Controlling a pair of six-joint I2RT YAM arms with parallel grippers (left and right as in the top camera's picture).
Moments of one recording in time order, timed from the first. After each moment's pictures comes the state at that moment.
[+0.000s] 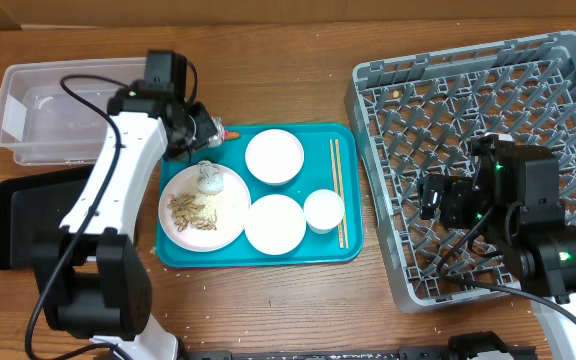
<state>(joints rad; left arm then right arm) -0.08 1.80 1.50 -0.92 0.07 -0.57 0.13 0.98 1.08 -1.00 -0.07 0.23</state>
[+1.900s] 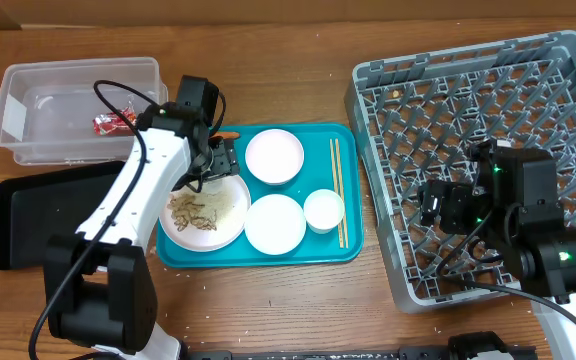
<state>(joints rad) -0.19 1.76 1.33 -0.97 -0.08 -0.47 0.13 0.98 1.08 -1.06 -0.07 0.23</state>
